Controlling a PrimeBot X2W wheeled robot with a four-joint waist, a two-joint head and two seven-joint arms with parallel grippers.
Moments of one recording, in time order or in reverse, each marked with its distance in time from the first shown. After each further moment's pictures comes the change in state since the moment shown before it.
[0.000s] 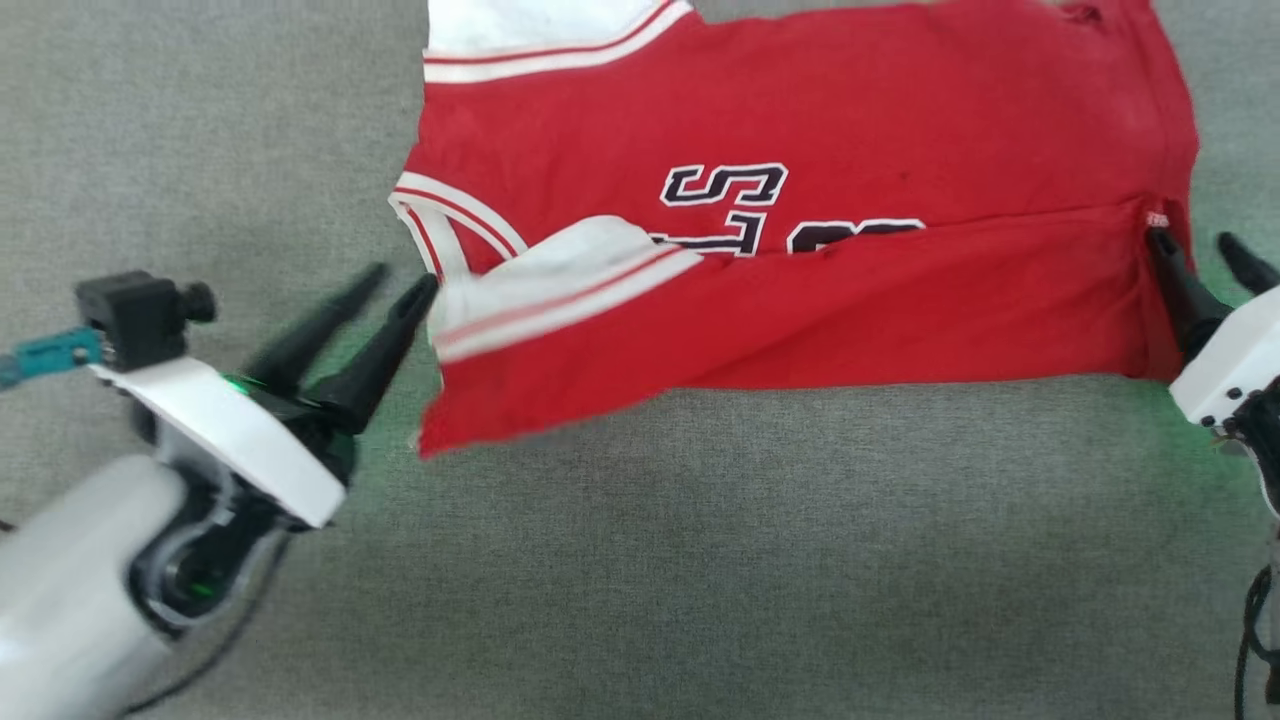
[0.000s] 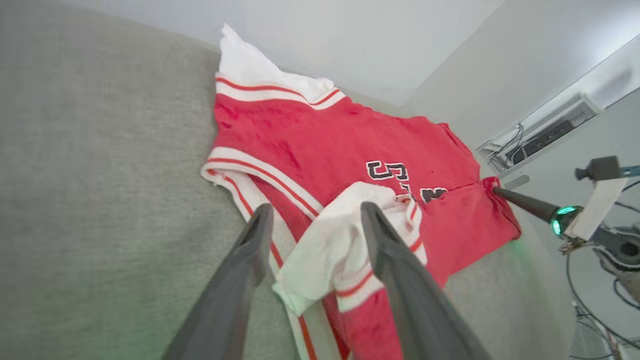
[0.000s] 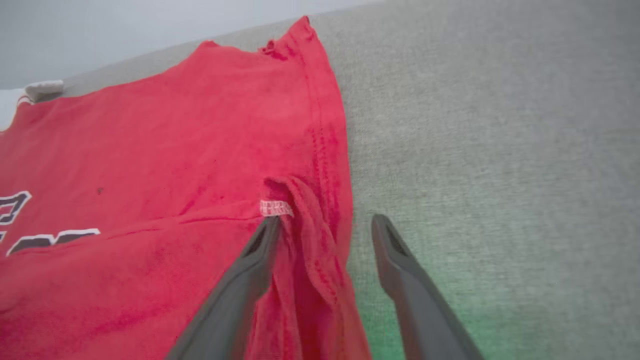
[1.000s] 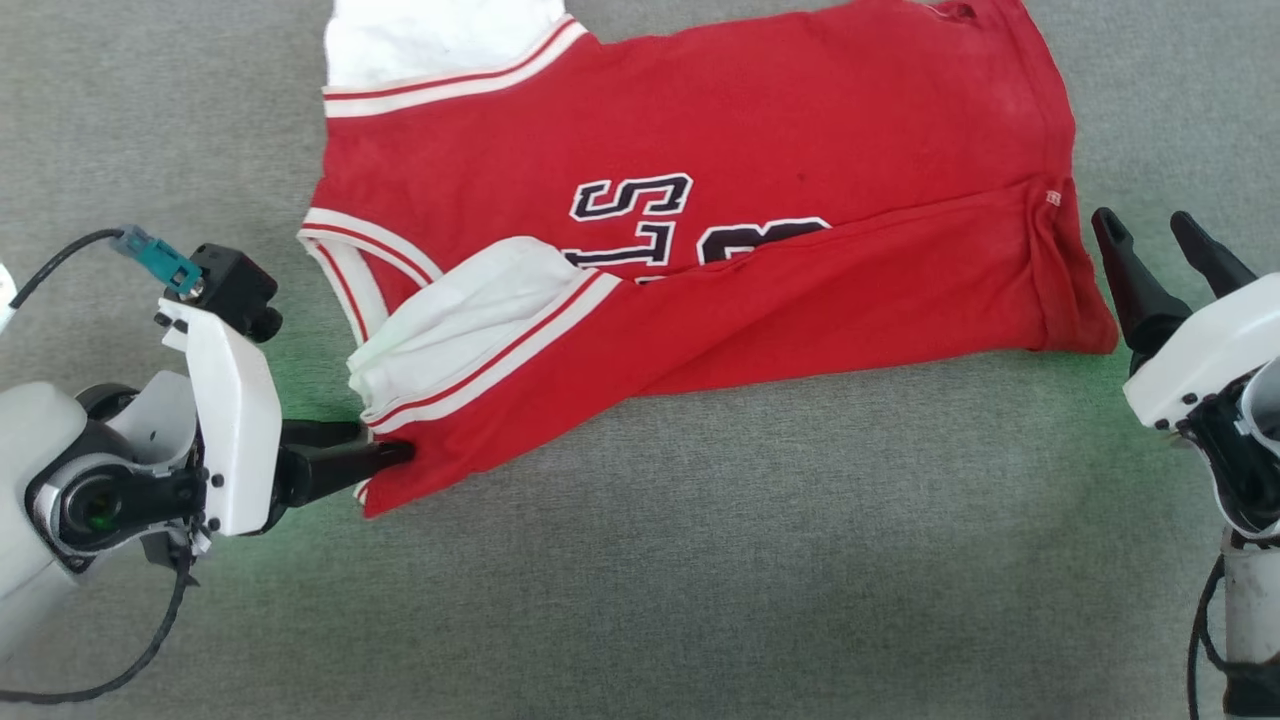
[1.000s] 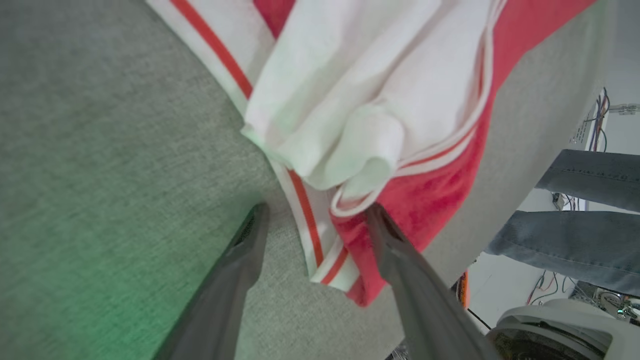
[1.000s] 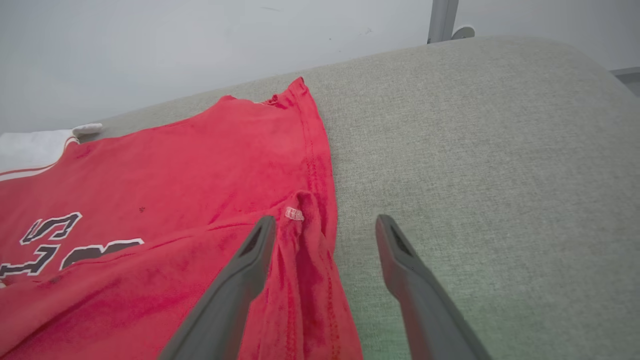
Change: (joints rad) left arm -0.261 0.143 -0.267 0.091 -0.164 -0.001 0.832; right arm 0.023 0.051 0.042 -0.086 0.012 0.000 -0.046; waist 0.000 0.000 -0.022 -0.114
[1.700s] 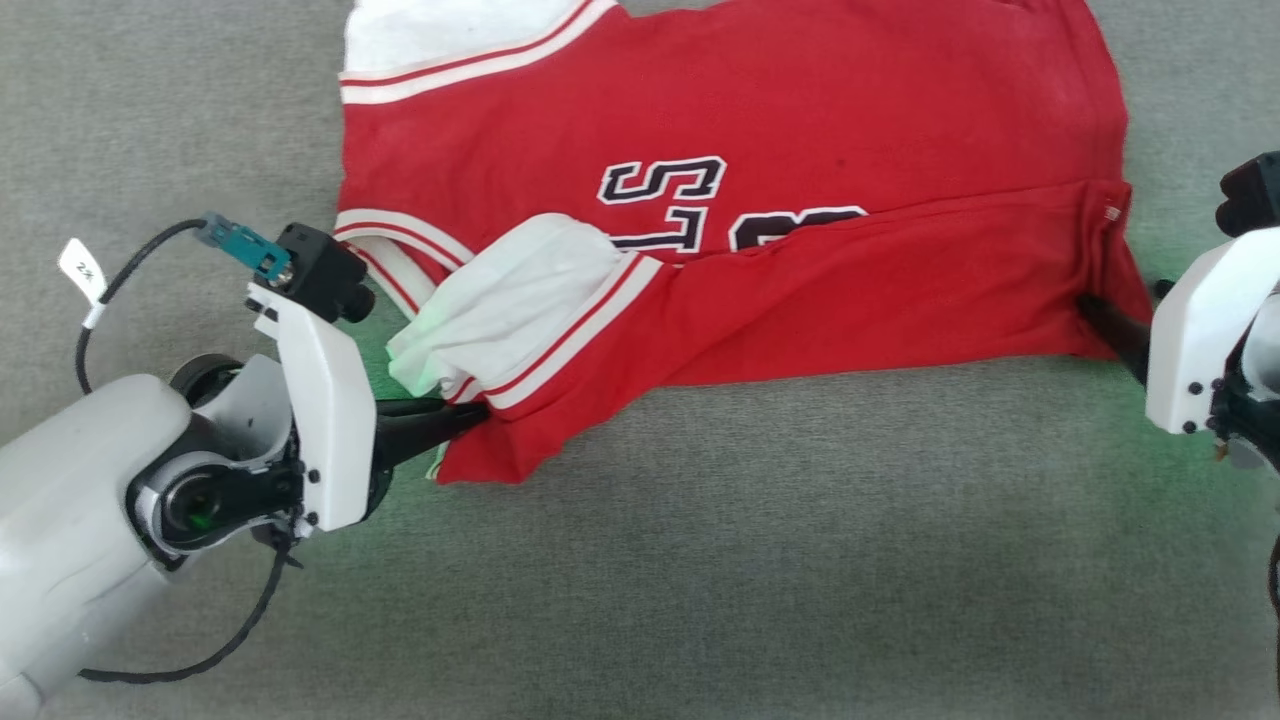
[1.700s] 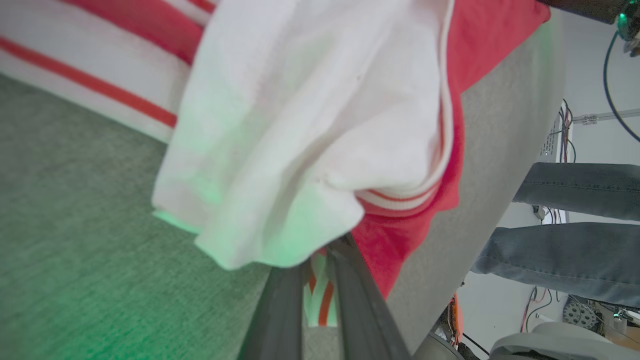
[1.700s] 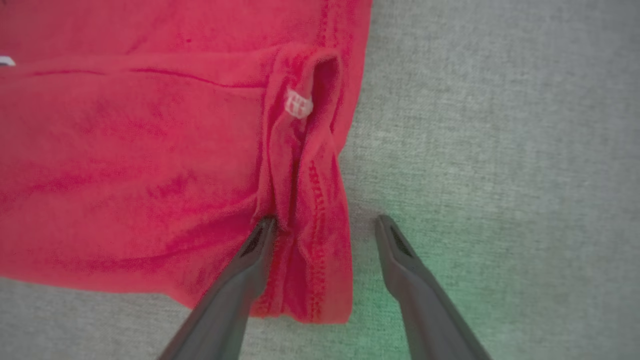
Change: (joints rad) left arm -0.009 -0.085 0.013 -0.065 0.043 0.001 -0.103; right arm -0.074 -0.177 0.164 0.038 0.008 0.000 0.466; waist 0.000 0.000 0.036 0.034
